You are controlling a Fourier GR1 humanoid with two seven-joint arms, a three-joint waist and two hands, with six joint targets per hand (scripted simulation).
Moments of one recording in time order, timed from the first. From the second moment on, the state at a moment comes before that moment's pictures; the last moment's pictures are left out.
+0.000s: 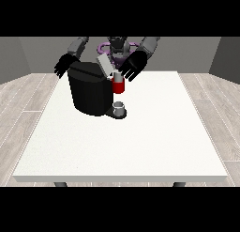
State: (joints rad) left arm -1.17 0.44 0.12 -0.62 -0.64 -0.14 -0.12; right arm -0.32 -0.03 -0.05 -1.38 -0.04 -0.16 -0.06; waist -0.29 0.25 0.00
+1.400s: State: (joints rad) left arm -1.16 0.43 0.11 -0.63 -0.70 -0.14 -0.15; right arm -0.33 -0.05 -0.07 -1.36 -0.03 -0.18 -0.07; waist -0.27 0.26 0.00
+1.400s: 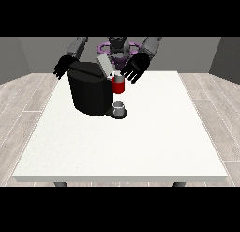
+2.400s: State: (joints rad) left arm -1.13 0.45 0.07 -0.62 -0.76 -0.22 -0.17; right arm -0.28 -0.03 -0.06 -1.36 -0.03 -0.18 -0.08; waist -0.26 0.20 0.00
